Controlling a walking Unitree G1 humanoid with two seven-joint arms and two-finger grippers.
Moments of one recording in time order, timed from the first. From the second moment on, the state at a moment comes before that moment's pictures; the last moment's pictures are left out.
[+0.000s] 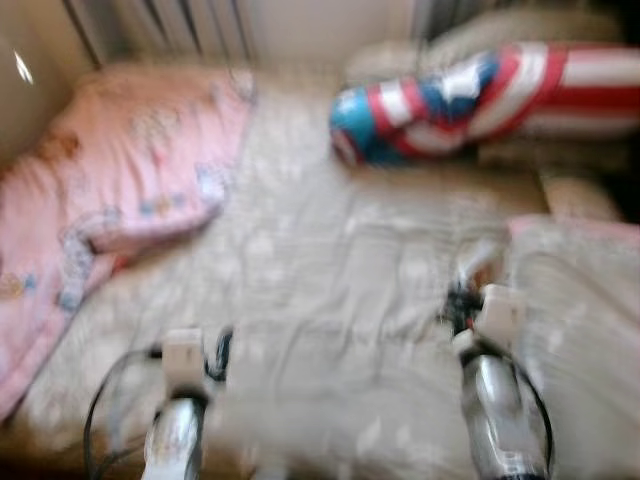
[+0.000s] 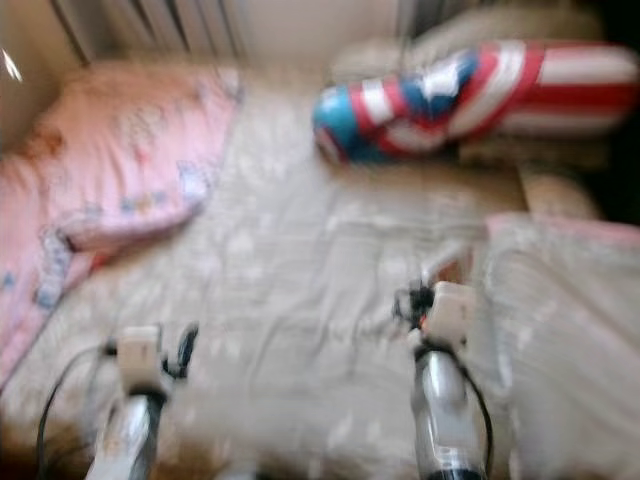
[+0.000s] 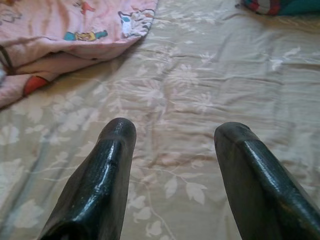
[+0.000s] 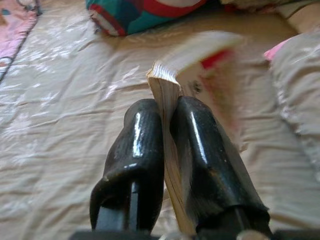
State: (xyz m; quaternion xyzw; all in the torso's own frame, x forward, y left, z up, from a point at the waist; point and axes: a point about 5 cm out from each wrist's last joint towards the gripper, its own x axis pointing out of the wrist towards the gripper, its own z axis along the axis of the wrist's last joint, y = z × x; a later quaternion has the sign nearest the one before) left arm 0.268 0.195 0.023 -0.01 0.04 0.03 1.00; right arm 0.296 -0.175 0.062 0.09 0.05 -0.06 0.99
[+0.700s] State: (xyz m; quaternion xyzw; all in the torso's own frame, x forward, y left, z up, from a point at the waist) left arm 0.269 0.181 0.025 -0.01 0.03 0.01 1.00; right arm 0.289 -0.186 0.042 0.15 0.09 -0.10 0.98
